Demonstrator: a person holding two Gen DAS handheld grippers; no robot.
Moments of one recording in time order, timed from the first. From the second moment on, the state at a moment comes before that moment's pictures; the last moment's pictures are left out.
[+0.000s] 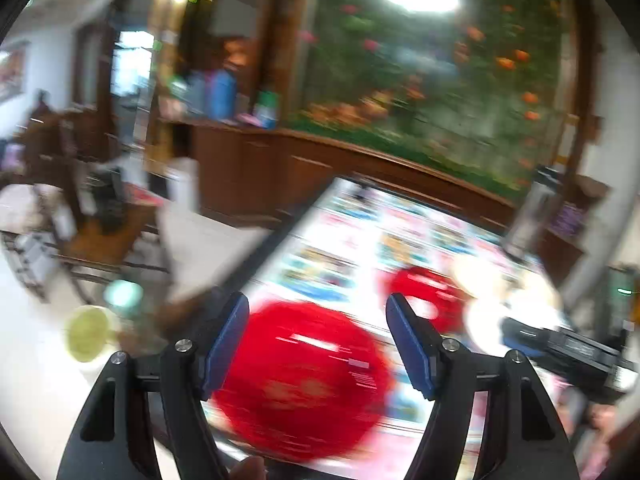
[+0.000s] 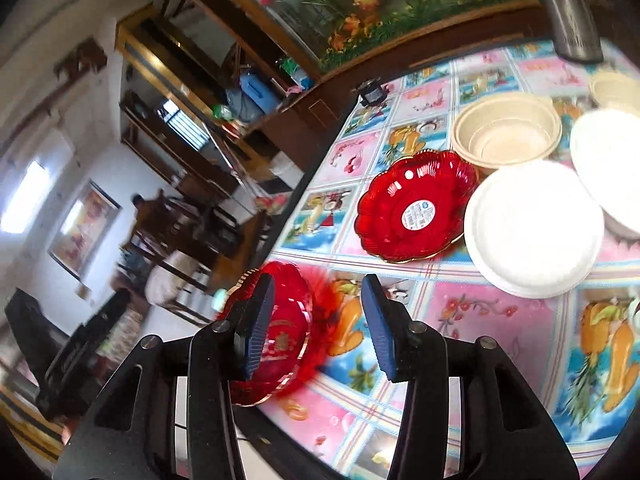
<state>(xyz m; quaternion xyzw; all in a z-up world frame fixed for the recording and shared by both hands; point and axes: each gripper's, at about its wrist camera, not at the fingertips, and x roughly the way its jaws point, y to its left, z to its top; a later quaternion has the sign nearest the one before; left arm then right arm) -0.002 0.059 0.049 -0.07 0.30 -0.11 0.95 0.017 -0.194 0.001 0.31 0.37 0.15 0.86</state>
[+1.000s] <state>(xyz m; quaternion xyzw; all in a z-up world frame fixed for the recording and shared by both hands) 0.002 -0.044 0.044 0.03 0.30 -0.22 0.93 0.044 -0.233 -0.067 0.45 0.38 0.11 0.80</state>
